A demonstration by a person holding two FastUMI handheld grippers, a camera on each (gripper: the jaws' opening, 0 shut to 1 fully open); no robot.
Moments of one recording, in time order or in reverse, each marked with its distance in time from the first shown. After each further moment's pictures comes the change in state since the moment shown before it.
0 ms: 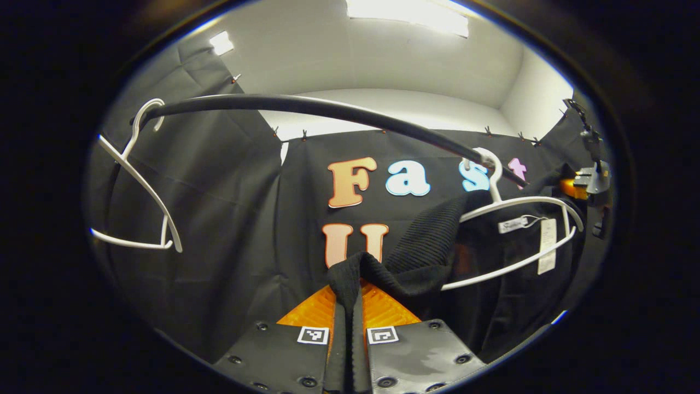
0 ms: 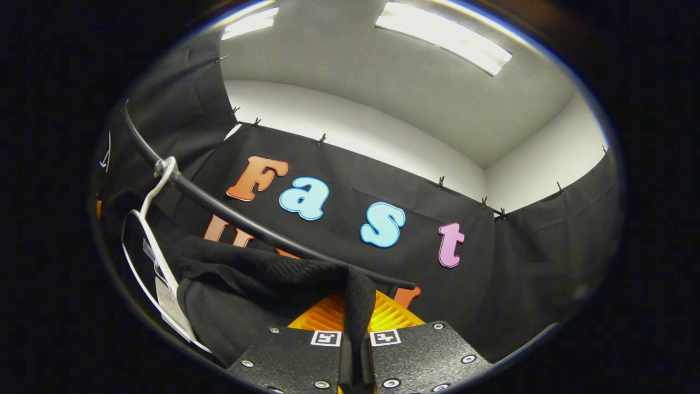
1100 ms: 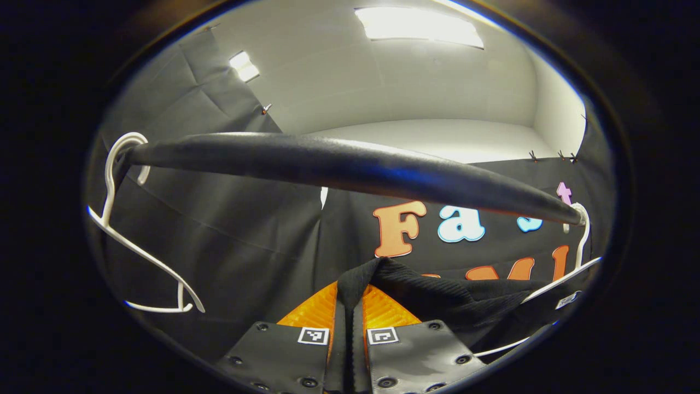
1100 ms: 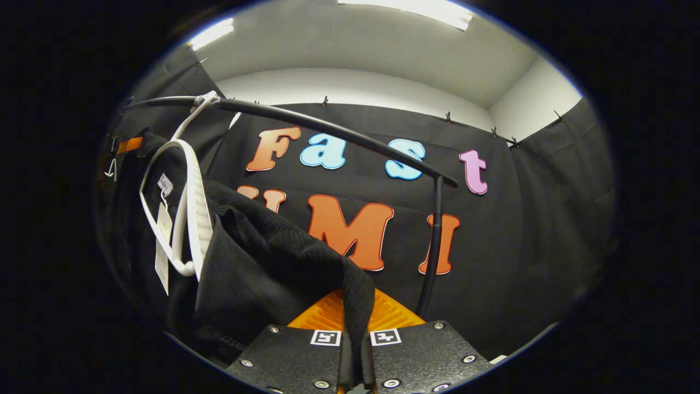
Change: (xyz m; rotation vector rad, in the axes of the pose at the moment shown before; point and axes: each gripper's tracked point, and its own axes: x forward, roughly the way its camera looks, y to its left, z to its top) left arm 0.074 0.065 0.081 0.021 -0.191 0.180; right arm -0.041 0.090 -0.144 0.230 0.180 0.094
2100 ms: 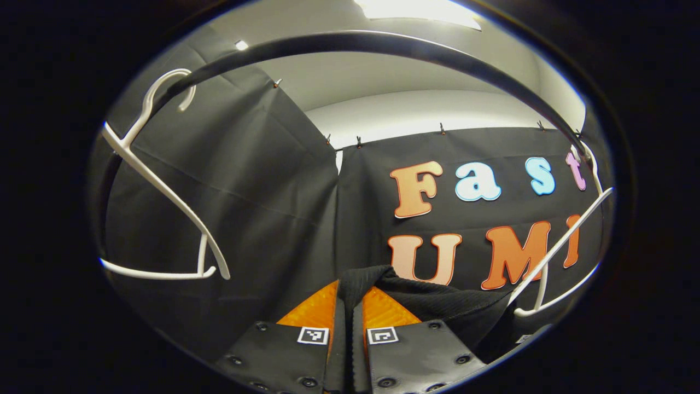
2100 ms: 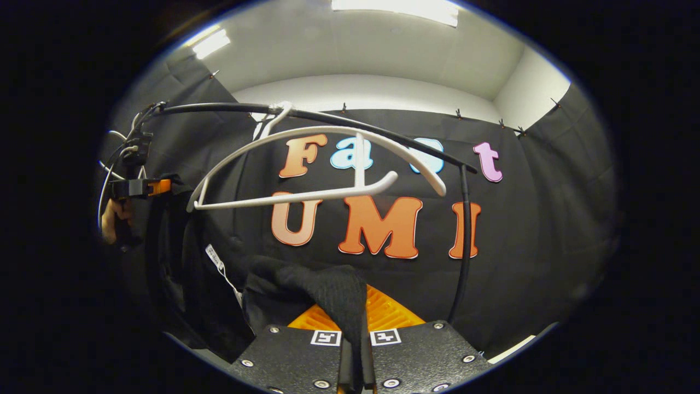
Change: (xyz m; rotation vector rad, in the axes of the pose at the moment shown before) left arm -0.031 0.062 -0.083 0.060 0.155 0.072; right arm -0.093 0.096 -0.002 0.070 -0.050 0.112
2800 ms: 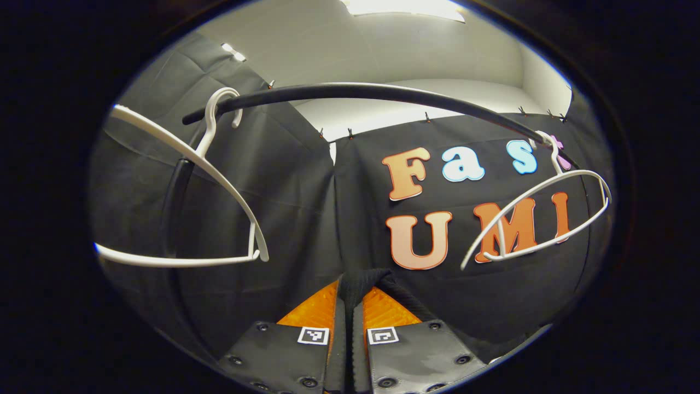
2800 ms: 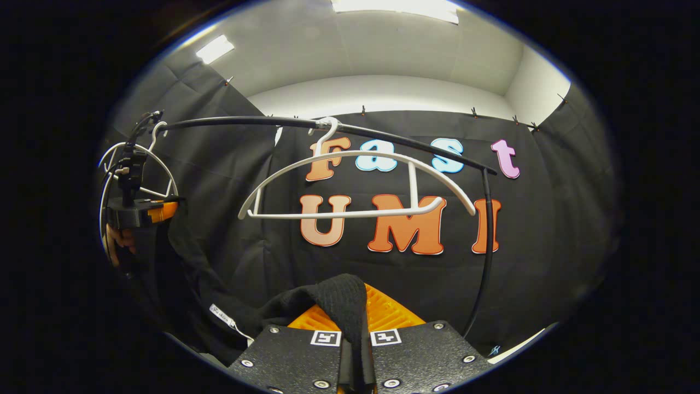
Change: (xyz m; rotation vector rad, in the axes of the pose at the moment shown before) left arm -0.102 0.017 -0.019 0.070 0.098 -0.076; right arm -0.052 0.067 0.006 0.052 0.030 0.105
